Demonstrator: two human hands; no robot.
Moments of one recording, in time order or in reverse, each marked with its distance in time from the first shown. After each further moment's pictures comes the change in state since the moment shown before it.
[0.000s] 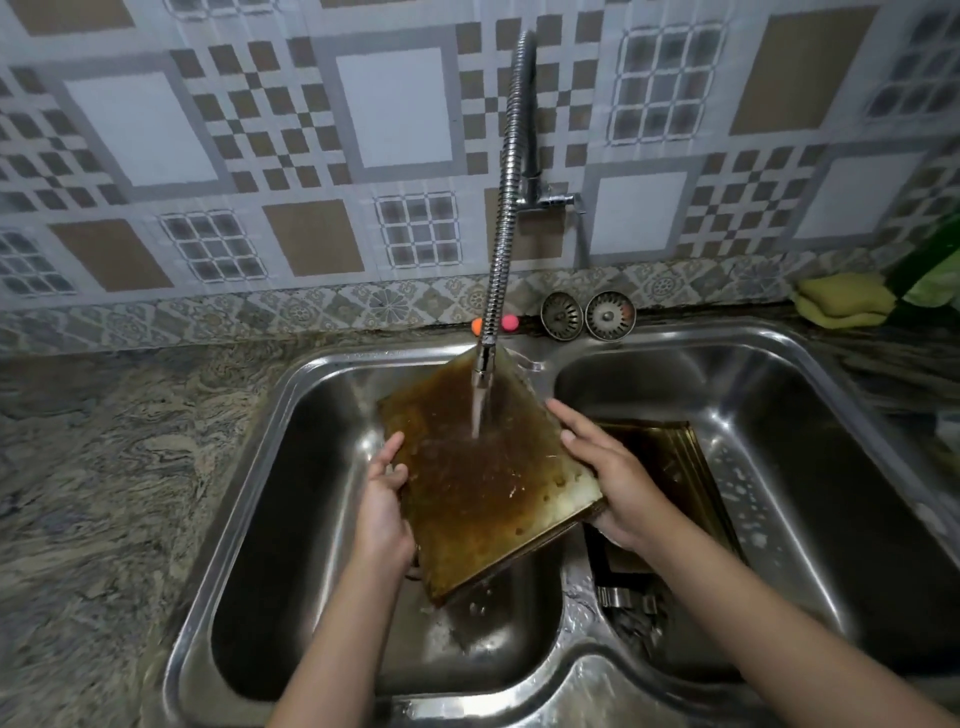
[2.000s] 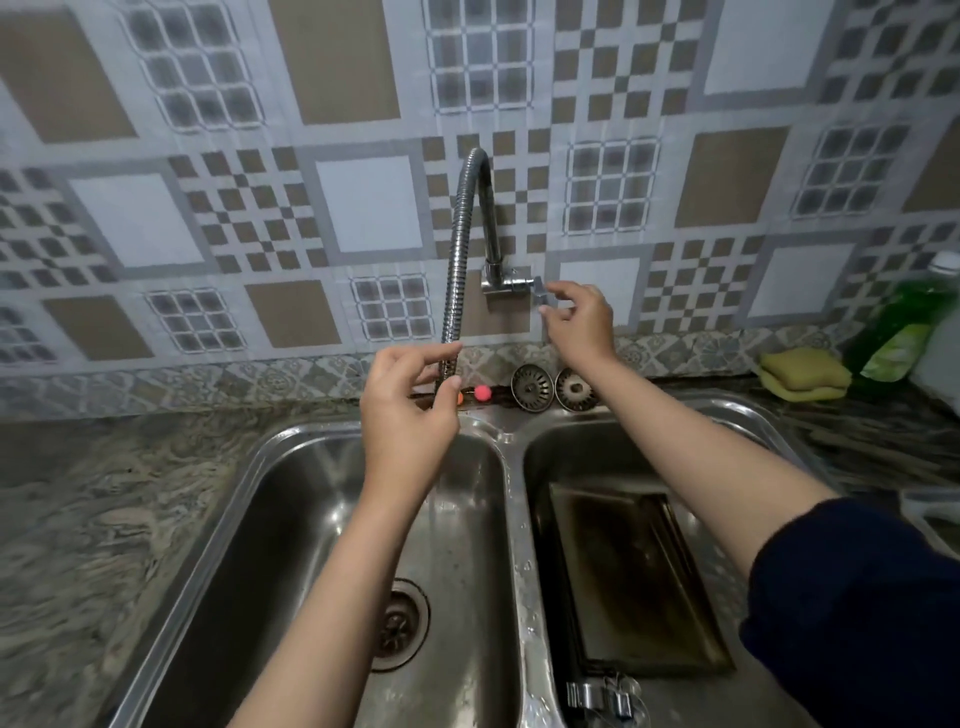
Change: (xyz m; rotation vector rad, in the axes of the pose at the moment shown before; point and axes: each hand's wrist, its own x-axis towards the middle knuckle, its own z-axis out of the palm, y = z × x) left_hand -0.057 0.067 0.145 0.774 -0.144 1.115; right_hand 0.170 -0.155 -0.027 -0.889 0.459 -0.799
